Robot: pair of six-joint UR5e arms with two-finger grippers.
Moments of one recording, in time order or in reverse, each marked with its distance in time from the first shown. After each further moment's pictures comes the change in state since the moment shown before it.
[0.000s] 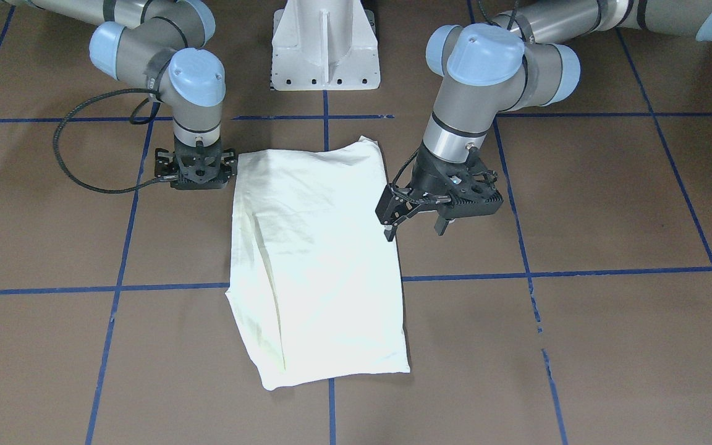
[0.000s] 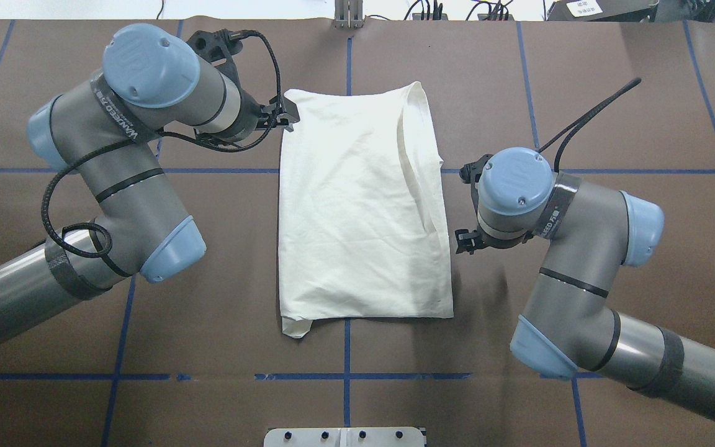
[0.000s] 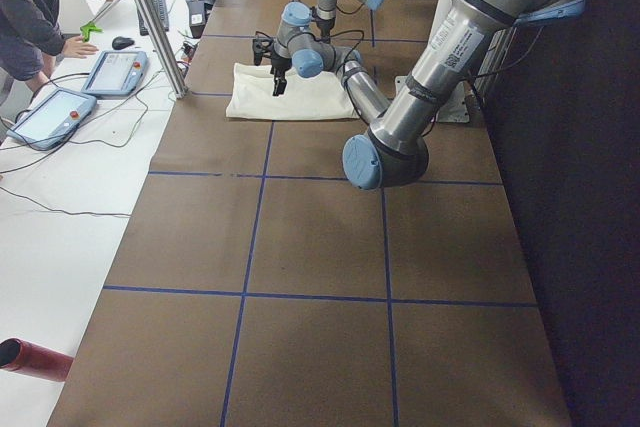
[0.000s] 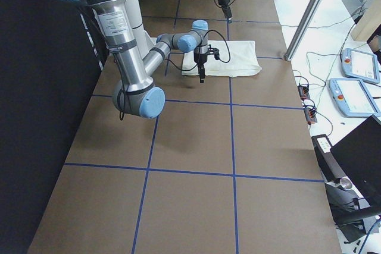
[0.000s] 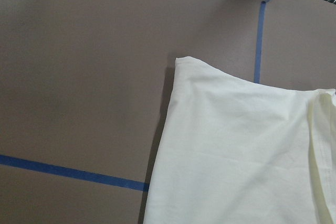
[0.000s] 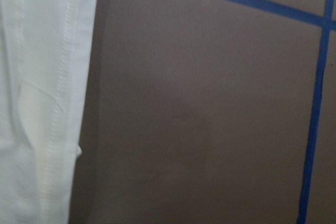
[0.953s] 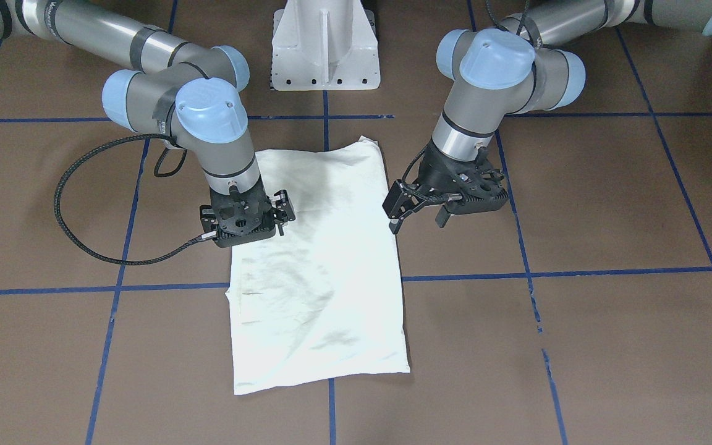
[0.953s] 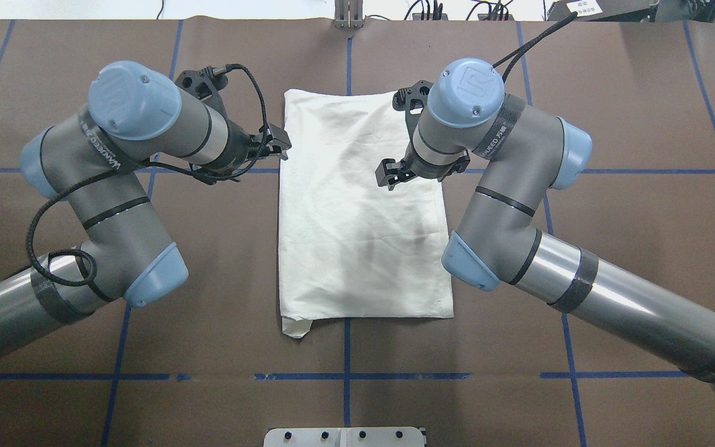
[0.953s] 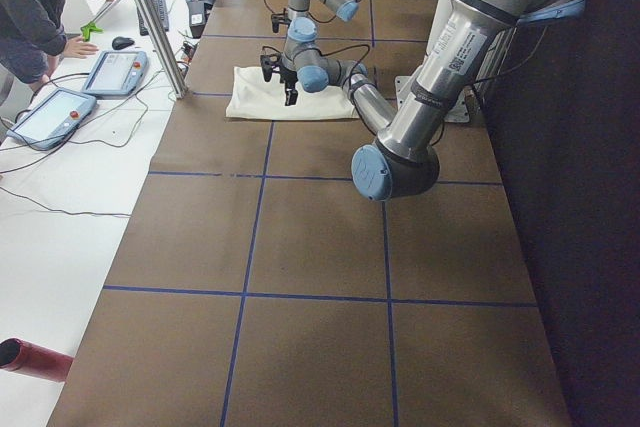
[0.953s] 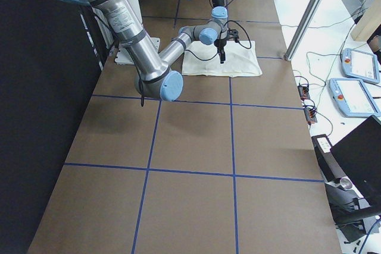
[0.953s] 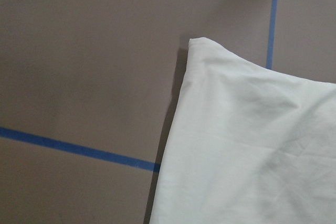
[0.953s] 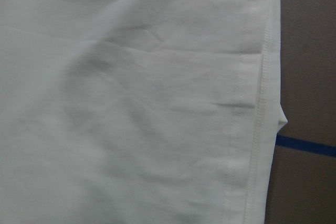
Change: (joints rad) left arm 0.062 0.099 -0.023 -0.107 -0.074 -0.222; right arm 0.085 0.213 -0.259 0.322 0.152 -0.006
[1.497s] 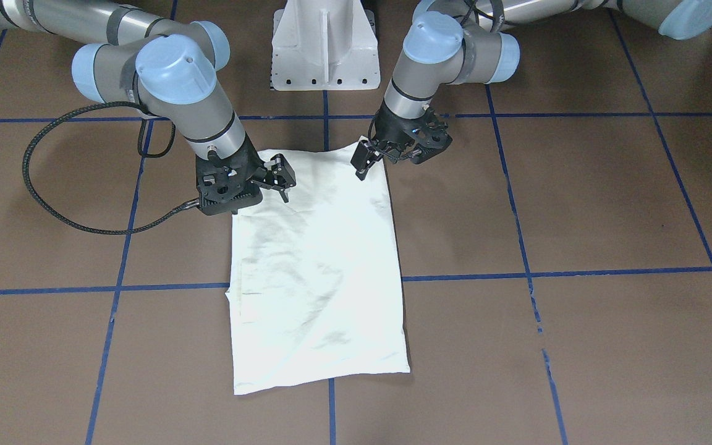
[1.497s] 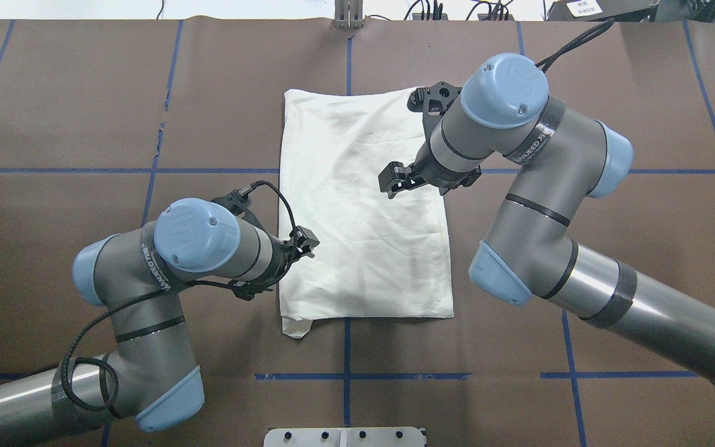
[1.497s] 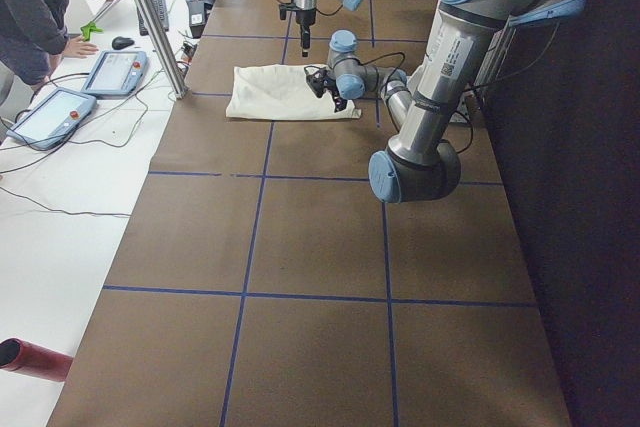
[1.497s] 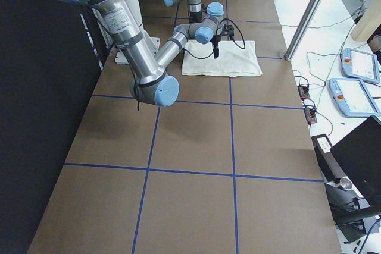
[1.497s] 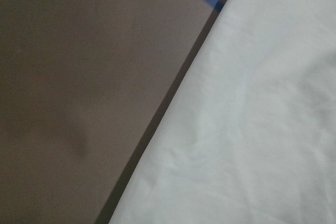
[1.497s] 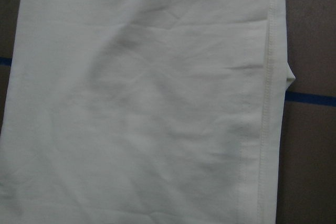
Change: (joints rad) left arm 0.249 0.047 -0.079 0.087 0.121 -0.385; right arm 0.006 -0.069 0.133 0.012 0.075 0.098
